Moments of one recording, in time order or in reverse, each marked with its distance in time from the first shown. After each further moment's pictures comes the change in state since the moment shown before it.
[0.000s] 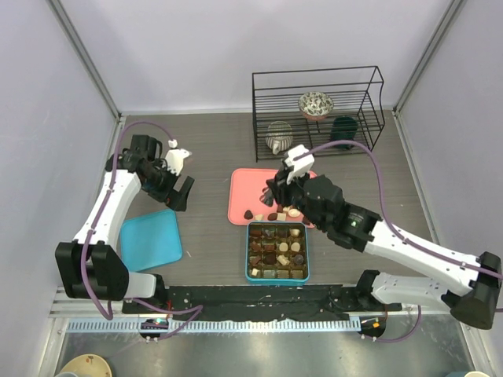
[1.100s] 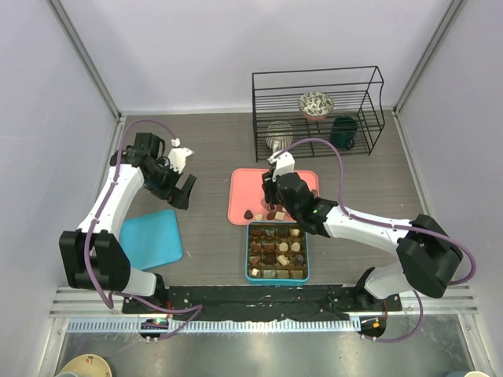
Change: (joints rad) left arm -0.004 0.063 0.016 0.015 0.011 0.002; right arm -0.120 0.349 -0.124 0.273 -0.005 0.071
